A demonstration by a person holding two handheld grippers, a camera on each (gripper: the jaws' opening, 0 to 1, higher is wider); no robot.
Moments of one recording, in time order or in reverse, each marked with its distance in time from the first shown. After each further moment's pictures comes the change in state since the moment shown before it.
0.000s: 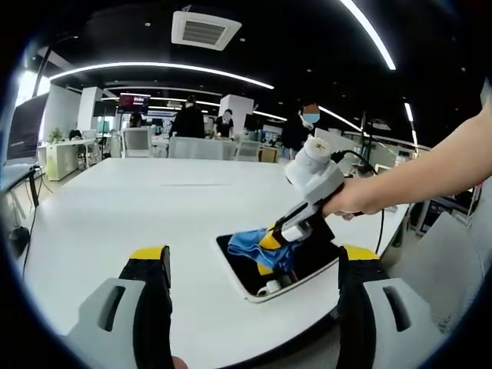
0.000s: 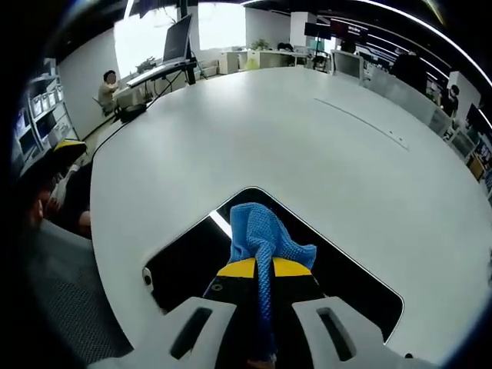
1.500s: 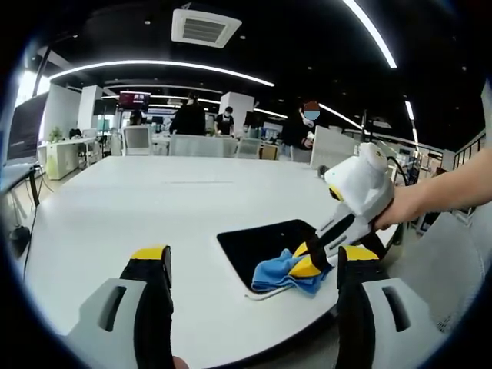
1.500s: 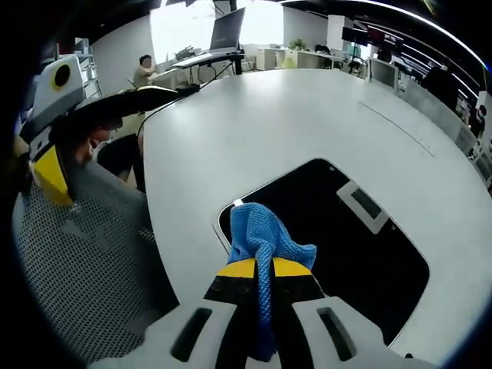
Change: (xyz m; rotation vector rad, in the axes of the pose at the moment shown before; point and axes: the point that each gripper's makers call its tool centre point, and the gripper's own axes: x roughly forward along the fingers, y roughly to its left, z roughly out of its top) left arm 0.000 0.001 -0.004 0.001 0.017 0.003; right arm -0.036 0.066 -0.041 -0.119 0.014 0.145
